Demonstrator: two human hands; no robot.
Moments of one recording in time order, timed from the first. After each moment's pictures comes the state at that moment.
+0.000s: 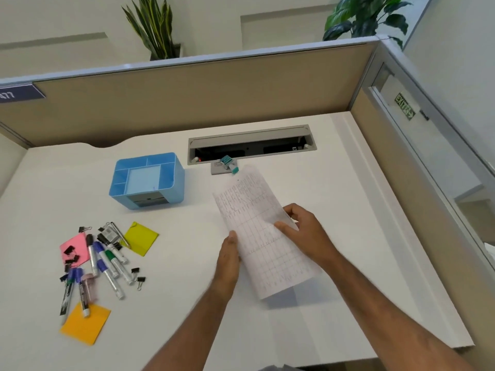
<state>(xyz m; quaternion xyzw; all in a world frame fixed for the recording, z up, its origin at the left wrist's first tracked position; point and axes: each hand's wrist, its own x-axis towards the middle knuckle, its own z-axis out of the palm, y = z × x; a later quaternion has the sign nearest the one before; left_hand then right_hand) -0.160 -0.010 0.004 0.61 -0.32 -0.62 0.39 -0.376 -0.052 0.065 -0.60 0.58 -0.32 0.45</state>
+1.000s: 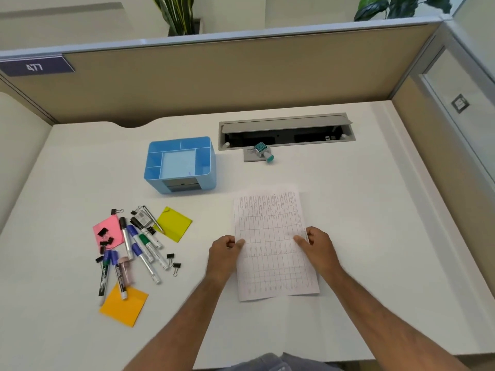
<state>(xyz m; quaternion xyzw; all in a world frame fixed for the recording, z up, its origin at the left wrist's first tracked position) -0.035 -0.016 -0.025 0.76 -0.39 -0.47 0.24 -0.301 -0.027 -0.024 -0.46 0.71 -0.26 0.46</state>
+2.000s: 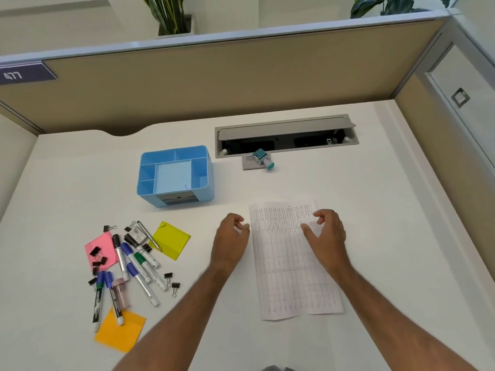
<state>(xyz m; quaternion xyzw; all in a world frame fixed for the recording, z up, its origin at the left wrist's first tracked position) -0.047 -0.090 -0.008 0.73 -0.53 -0.36 0.24 -0.296 -0.074 -0.003 -0.53 0.74 -0.31 0.28</state>
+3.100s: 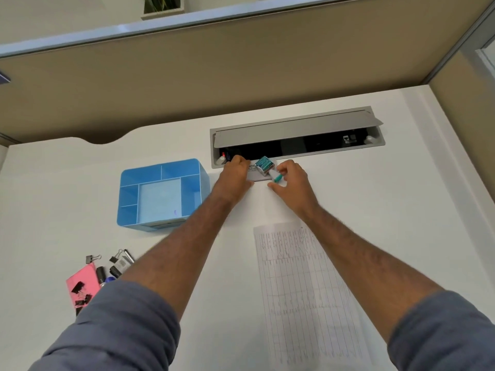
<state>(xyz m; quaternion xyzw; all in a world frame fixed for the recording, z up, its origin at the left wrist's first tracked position) -0.048 -0.321 -0.009 0.63 -0.74 -0.22 0.04 -0.232 -0.290 -0.049 -0.60 0.67 -0.27 0.34</state>
